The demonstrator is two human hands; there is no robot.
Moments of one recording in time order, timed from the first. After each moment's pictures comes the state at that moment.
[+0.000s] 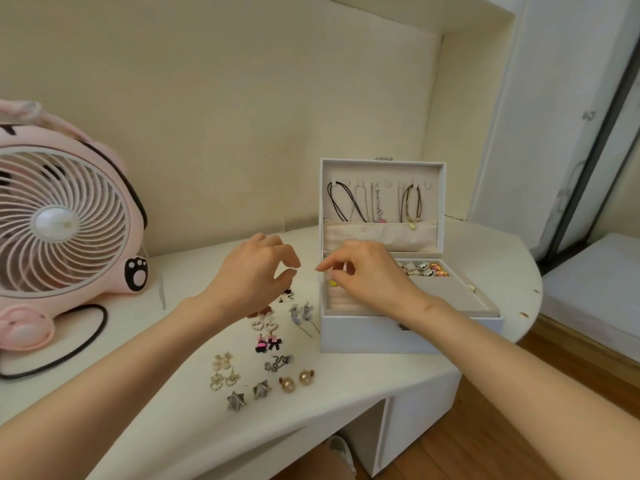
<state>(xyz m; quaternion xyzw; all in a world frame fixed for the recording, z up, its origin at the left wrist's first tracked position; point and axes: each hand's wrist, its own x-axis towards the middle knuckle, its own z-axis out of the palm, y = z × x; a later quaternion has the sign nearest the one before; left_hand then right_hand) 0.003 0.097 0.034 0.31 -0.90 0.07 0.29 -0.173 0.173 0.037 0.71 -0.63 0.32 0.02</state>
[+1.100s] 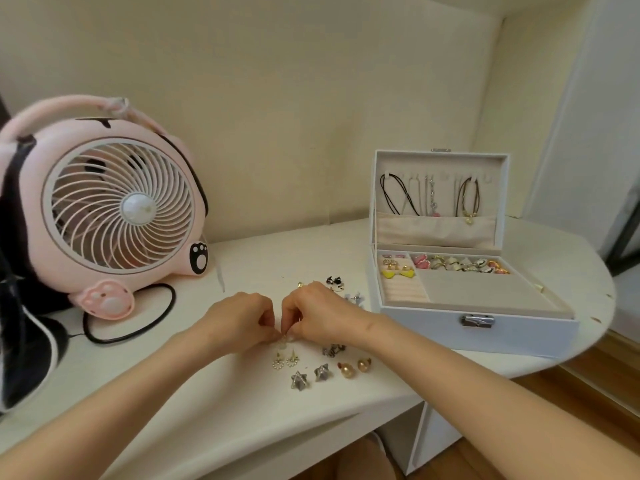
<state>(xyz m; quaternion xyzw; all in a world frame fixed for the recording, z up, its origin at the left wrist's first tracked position) 0.090 0.102 -0.010 0.49 -0.87 -0.08 0.06 -0.061 0.133 -0.009 0.81 -0.55 0.17 -0.14</state>
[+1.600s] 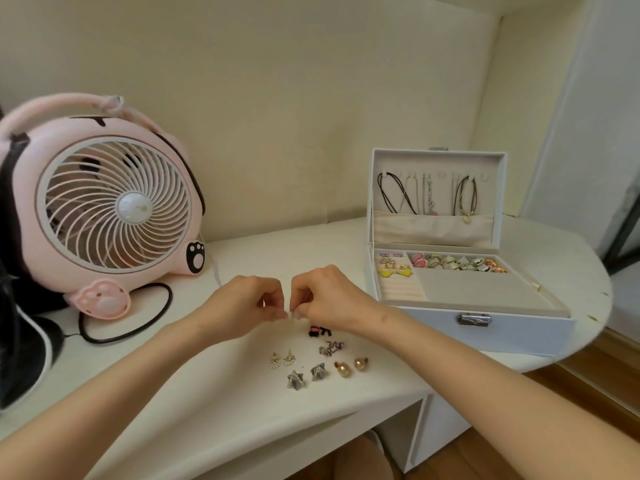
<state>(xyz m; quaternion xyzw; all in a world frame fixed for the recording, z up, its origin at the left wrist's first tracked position) 0.089 0.103 0.006 0.40 -0.89 -0.13 0.16 -0.074 0.141 0.007 0.78 -0.56 0.25 -0.13</state>
